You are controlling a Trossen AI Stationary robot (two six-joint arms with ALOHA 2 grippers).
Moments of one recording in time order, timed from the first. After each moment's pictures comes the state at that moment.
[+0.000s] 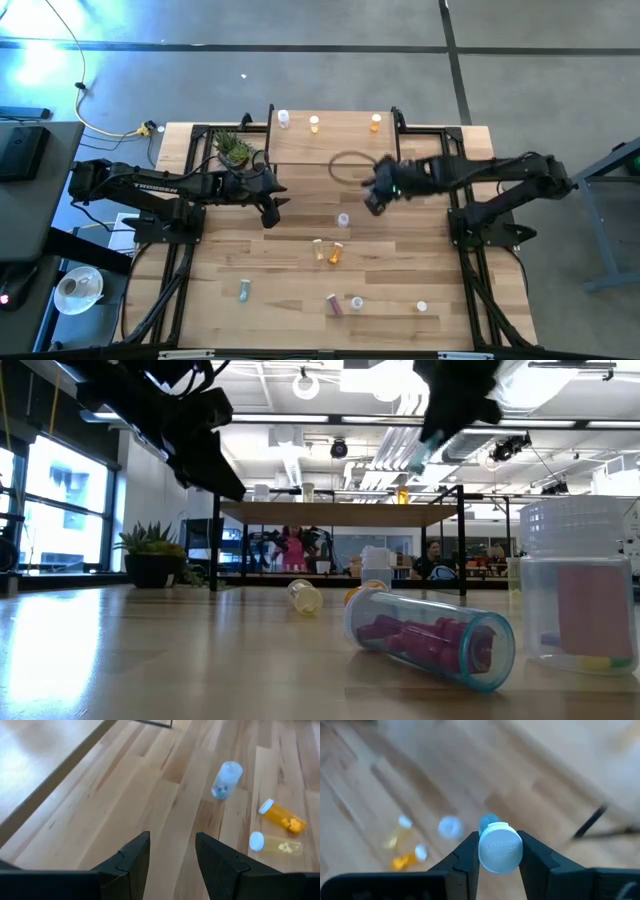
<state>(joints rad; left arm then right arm) 0.20 1.15 0.60 -0.12 -0.20 -0.17 0.00 1.33 1.25 -0.93 0.32 0.68</state>
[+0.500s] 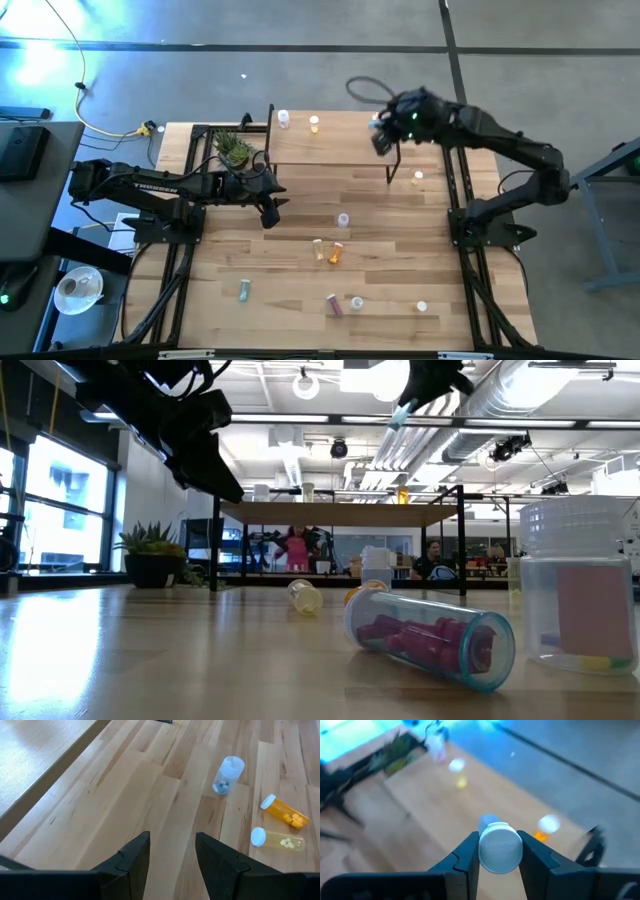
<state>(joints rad) 0.20 1.15 0.60 -0.13 -0.20 -0.17 -0.36 1.33 1.55 -0.91 0.31 0.32</state>
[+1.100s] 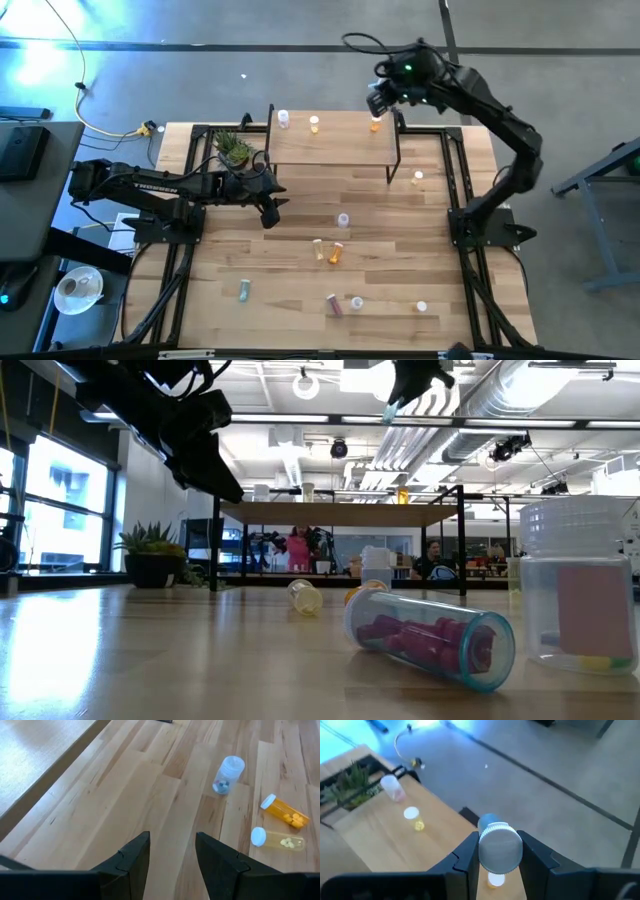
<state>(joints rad) 0.20 1.15 0.60 -0.14 -0.20 -0.17 -0.55 1.59 1.98 -1.07 0.28 0.16</state>
